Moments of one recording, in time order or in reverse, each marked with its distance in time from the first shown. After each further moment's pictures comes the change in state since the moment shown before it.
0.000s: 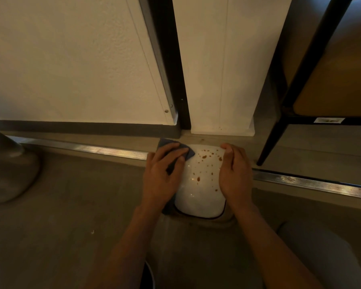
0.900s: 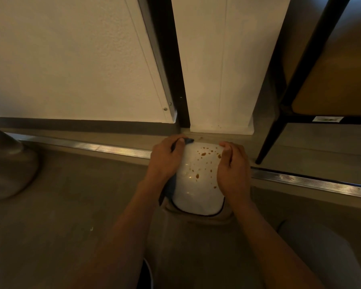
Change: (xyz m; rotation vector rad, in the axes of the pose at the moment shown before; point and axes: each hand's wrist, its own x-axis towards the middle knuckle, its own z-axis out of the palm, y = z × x) left_hand 0.044 0.020 0.006 -0.126 -0.202 -0.290; right_hand 0.003 0.002 -0.002 -0.024 -0.003 -0.012
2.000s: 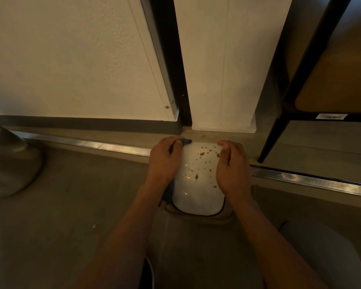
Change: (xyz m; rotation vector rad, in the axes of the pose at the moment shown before) left_hand -0.013 -0.005 0.000 0.022 0.086 0.050; right_hand -0.003 -0.001 0.001 -0.046 -0.051 -0.027
